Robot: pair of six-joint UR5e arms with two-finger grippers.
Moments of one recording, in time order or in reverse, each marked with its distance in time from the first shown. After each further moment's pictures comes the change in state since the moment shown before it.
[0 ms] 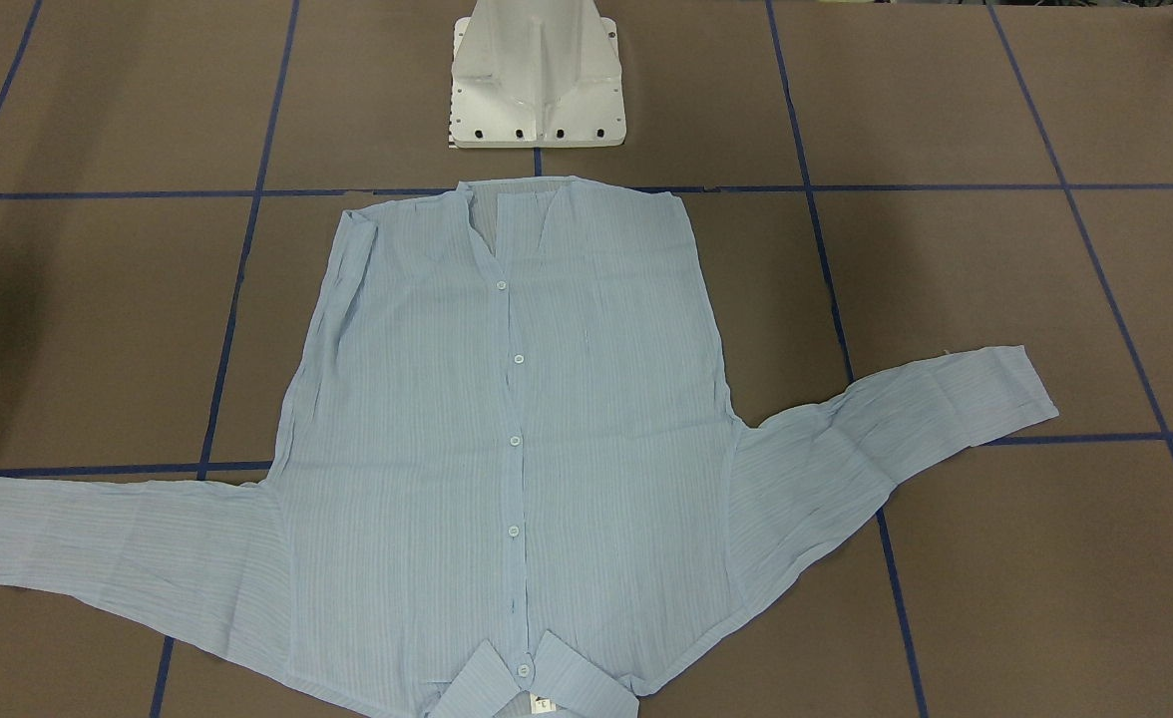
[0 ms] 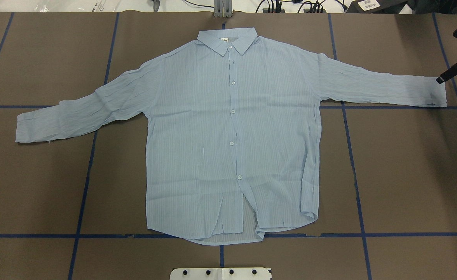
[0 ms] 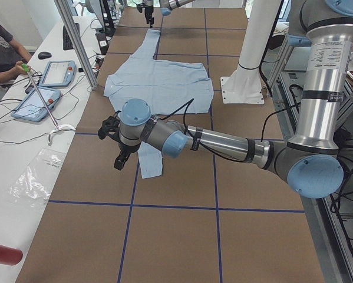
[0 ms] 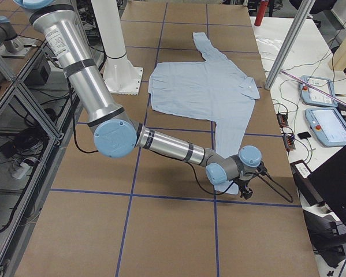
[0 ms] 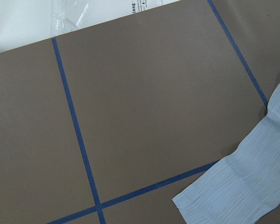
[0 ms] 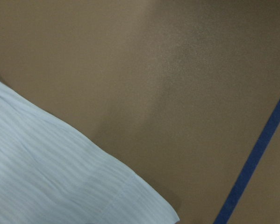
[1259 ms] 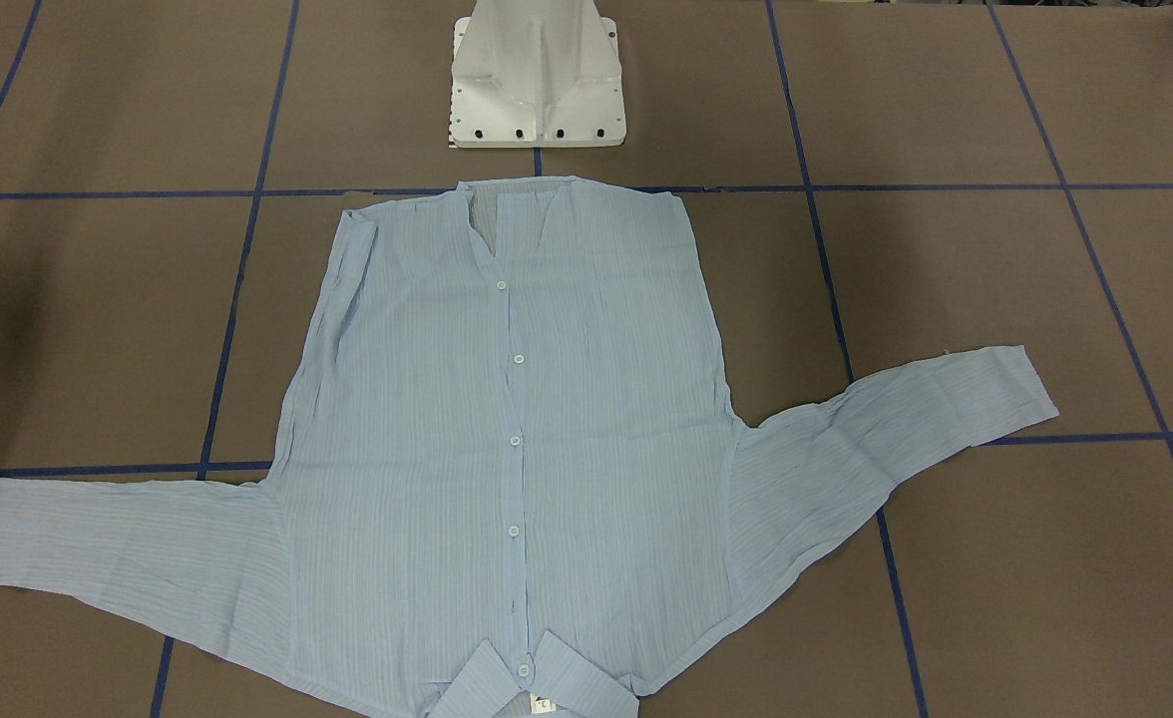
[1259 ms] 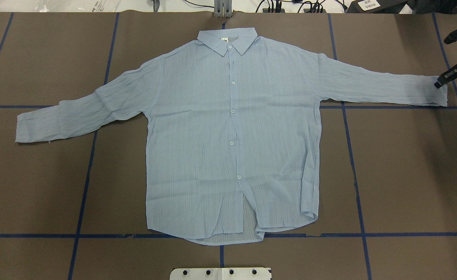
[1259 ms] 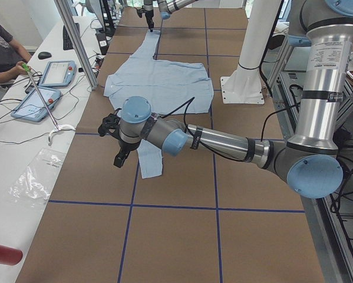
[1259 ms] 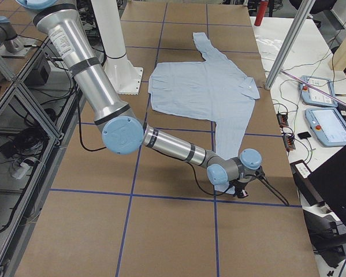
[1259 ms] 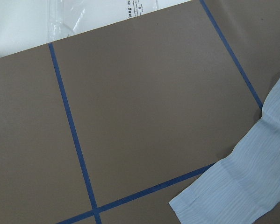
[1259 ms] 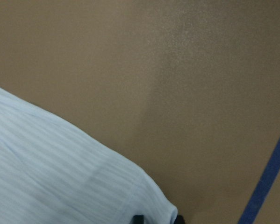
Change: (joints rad) left arm 0.002 -0.005 -0.010 -0.001 0.000 -0.003; right arm -0.030 0.030 -0.075 -0.009 0.000 0.040
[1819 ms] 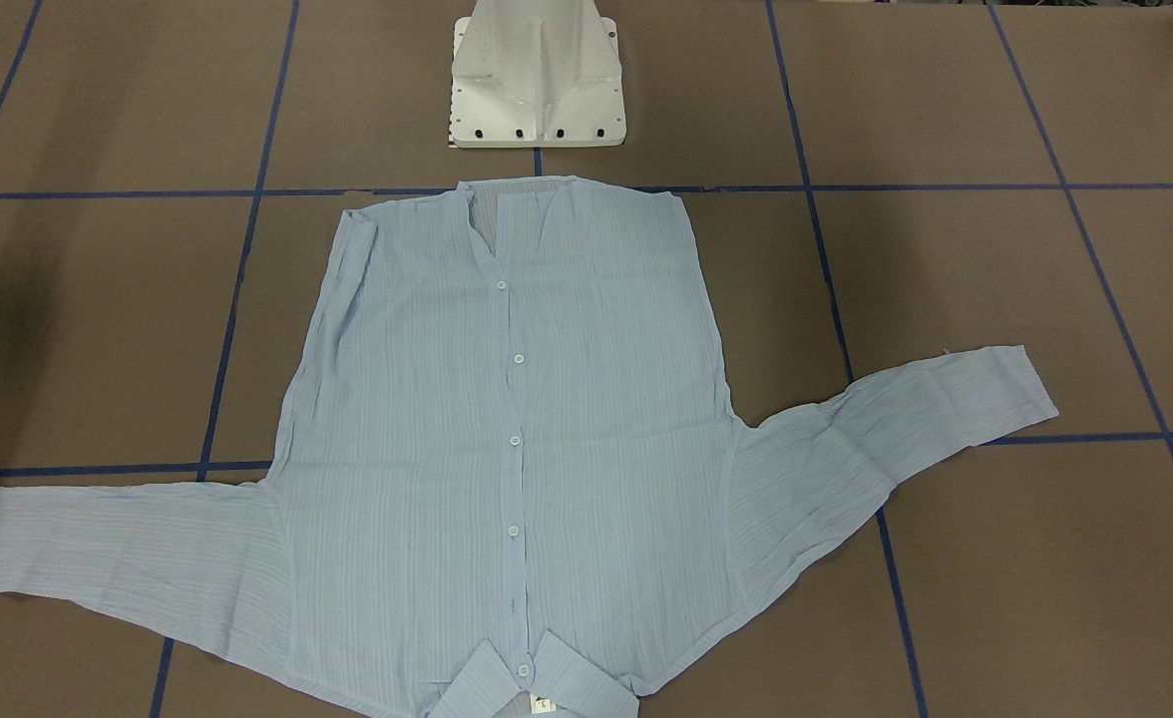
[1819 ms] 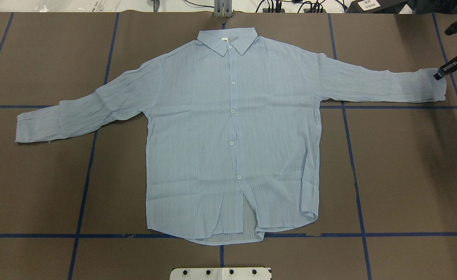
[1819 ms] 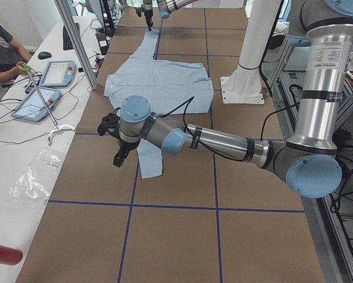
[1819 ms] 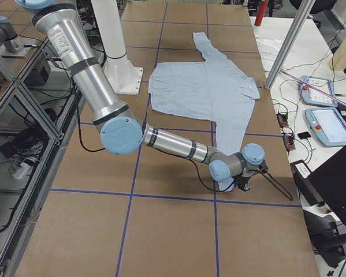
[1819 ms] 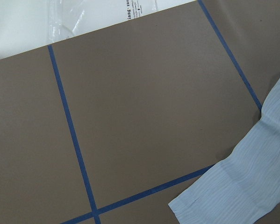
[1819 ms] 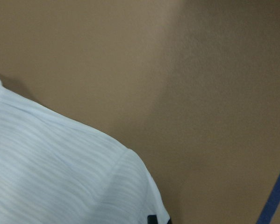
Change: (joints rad) left arm 0.001 -0.003 0.007 0.000 0.000 0.001; right arm 0.029 -0.021 0.123 -0.044 0.070 0.012
